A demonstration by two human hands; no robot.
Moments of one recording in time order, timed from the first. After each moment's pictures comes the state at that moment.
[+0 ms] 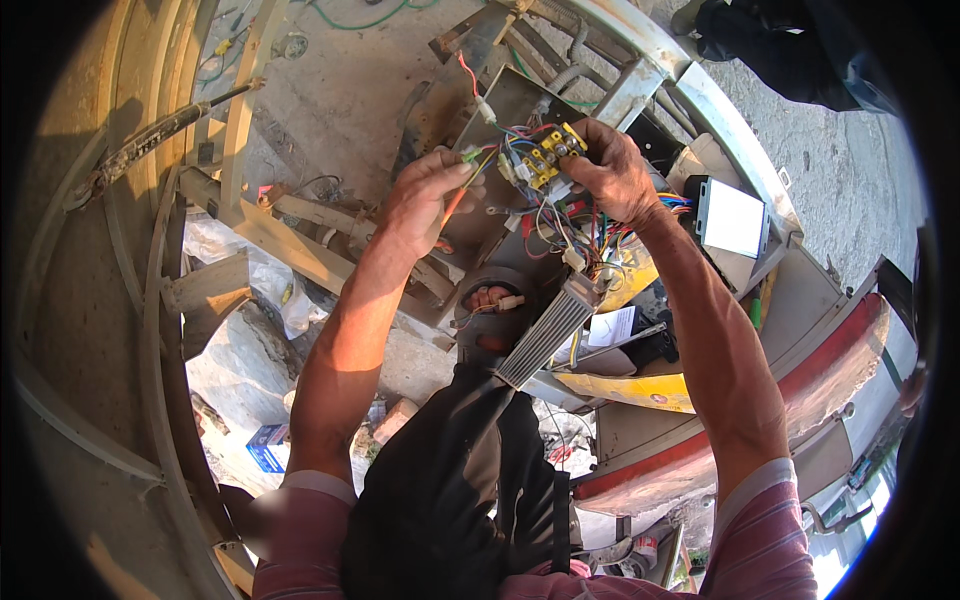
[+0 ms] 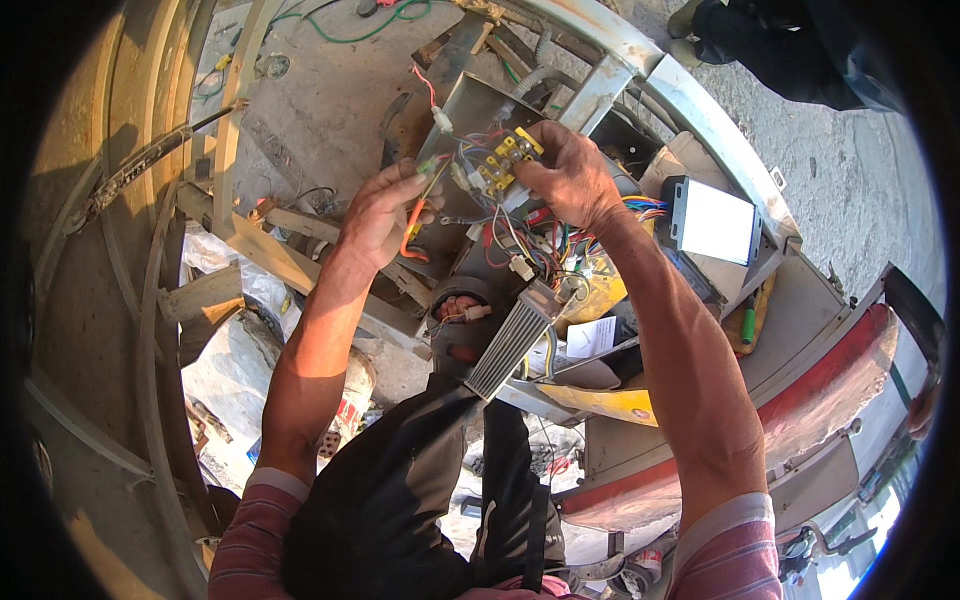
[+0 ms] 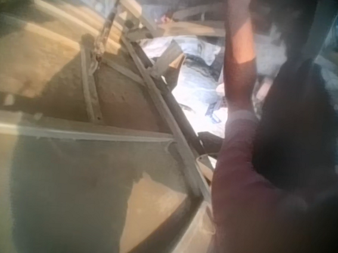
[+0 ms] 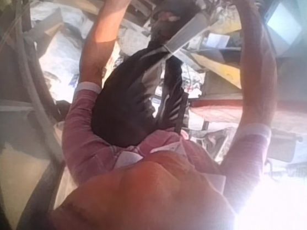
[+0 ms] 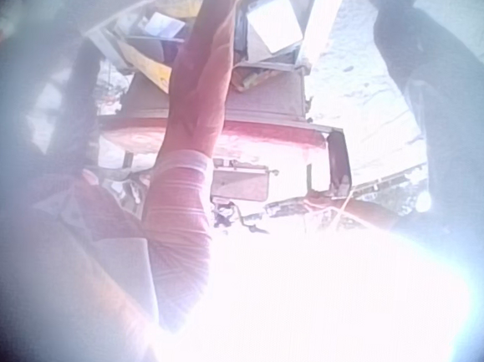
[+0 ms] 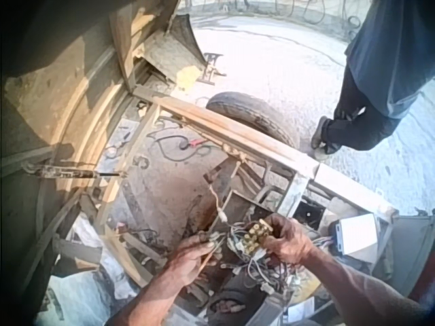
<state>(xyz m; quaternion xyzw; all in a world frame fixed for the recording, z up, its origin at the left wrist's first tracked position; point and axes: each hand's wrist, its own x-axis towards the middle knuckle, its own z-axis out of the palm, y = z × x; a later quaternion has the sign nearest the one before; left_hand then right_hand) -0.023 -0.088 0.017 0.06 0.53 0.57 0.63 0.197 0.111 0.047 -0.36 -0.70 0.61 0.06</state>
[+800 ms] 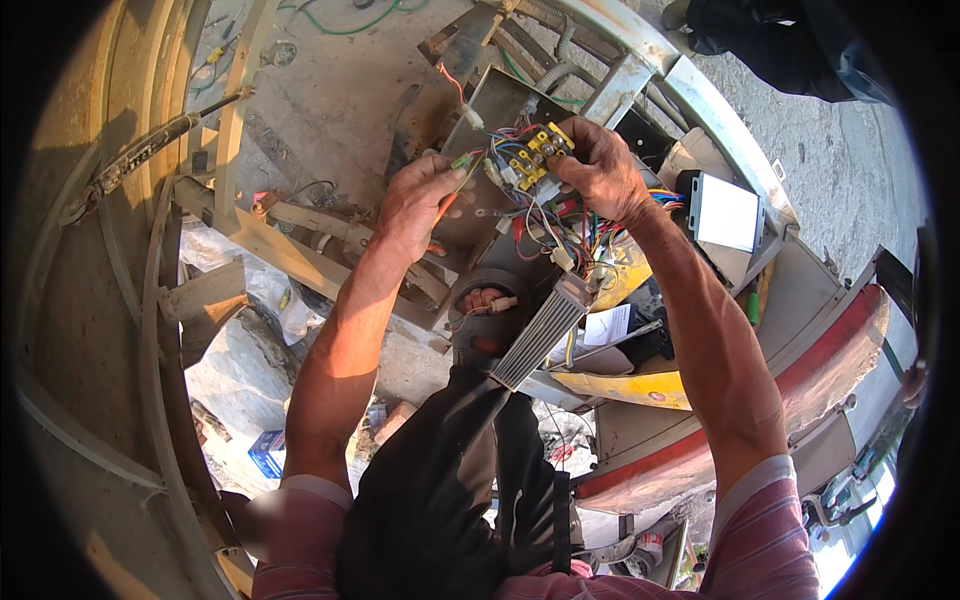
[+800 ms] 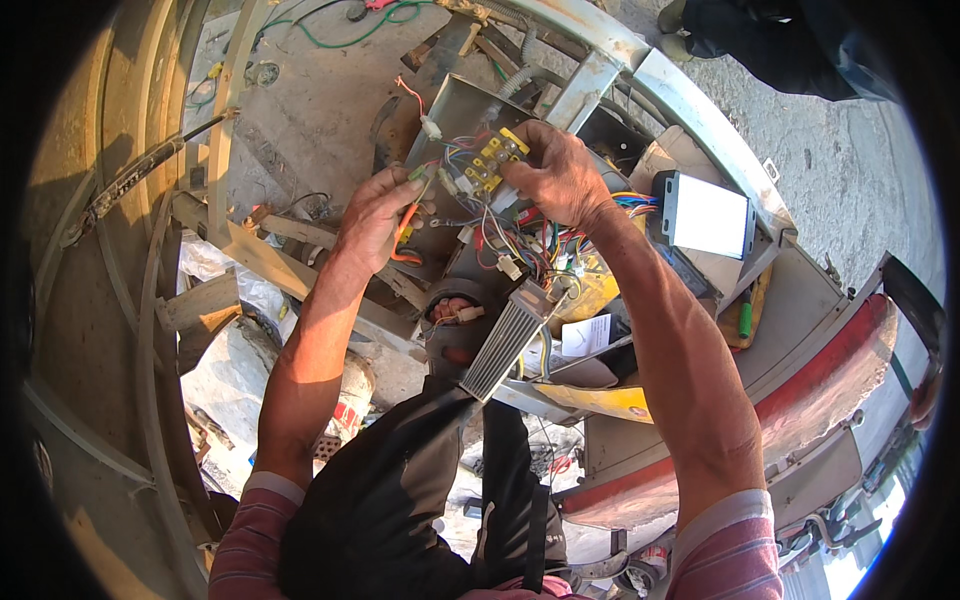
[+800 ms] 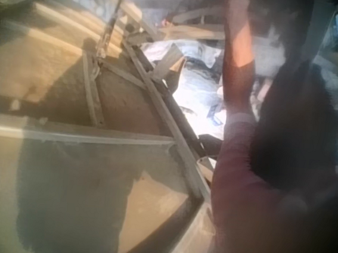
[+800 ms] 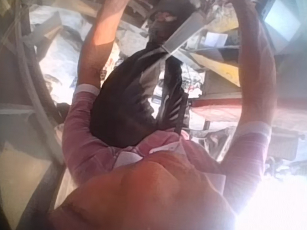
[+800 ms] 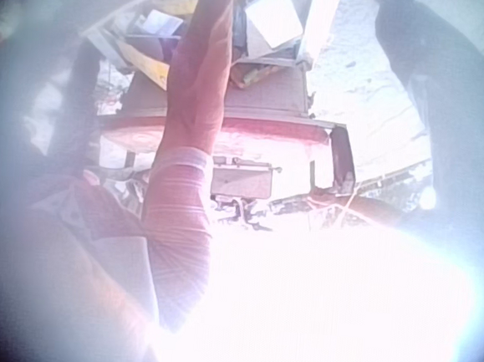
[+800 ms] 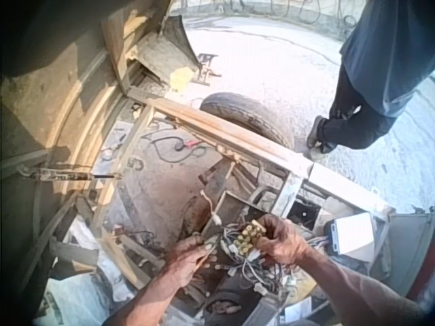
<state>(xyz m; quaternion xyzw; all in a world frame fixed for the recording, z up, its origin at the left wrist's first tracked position) -0.015 -0.085 0.017 0.10 0.61 0.52 0.59 0.197 0.111 0.055 -0.36 -0.71 0.60 0.05</state>
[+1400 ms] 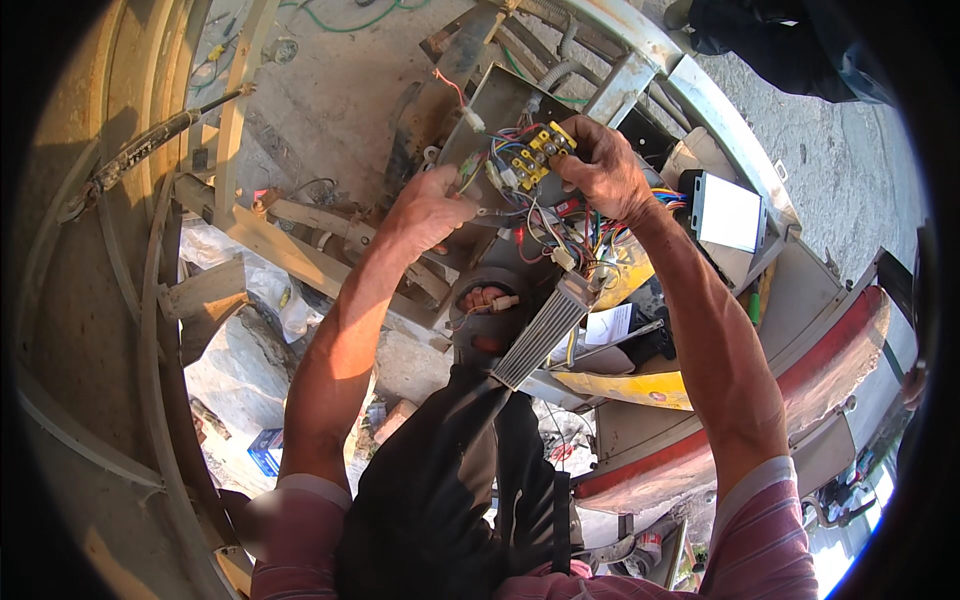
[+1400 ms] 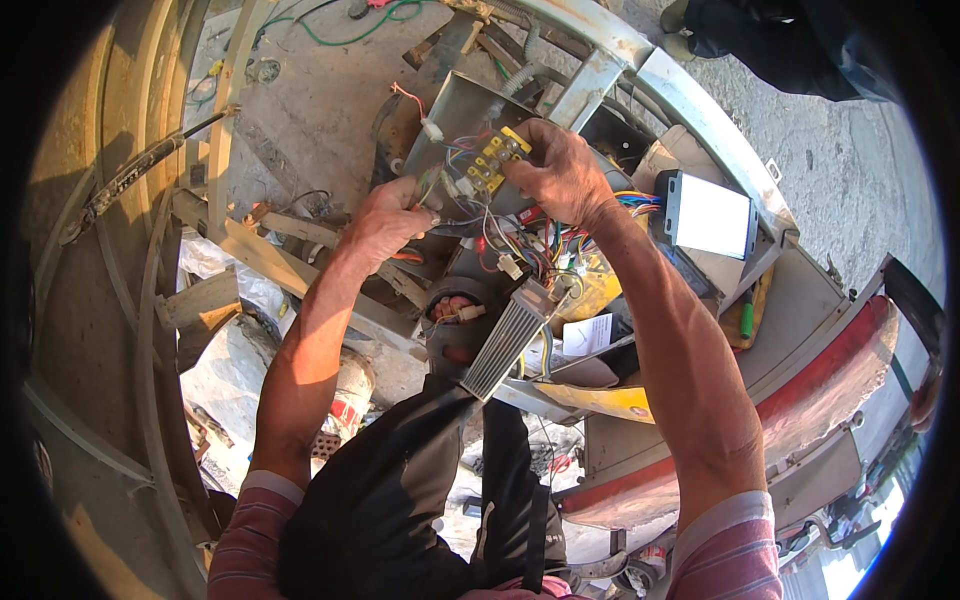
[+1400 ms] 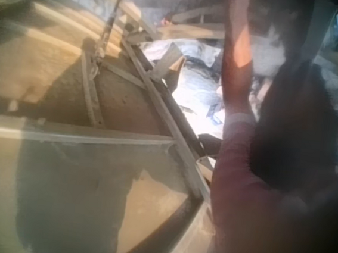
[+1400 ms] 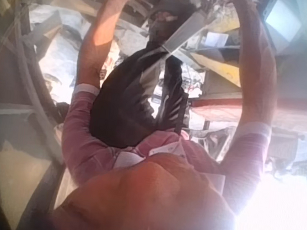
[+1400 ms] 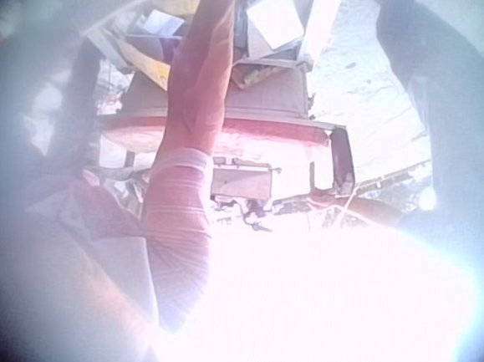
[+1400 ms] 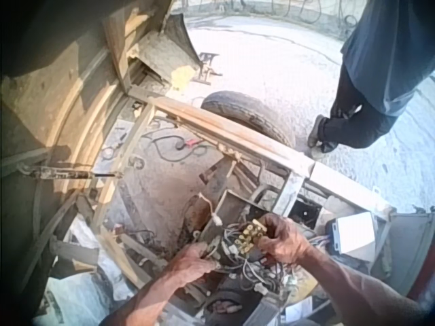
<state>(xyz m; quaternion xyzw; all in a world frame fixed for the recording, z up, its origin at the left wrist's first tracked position) -0.017 -0.080 0.030 0.28 0.73 0.26 0.56 0.196 0.110 0.054 -0.36 -0.70 0.61 0.06</state>
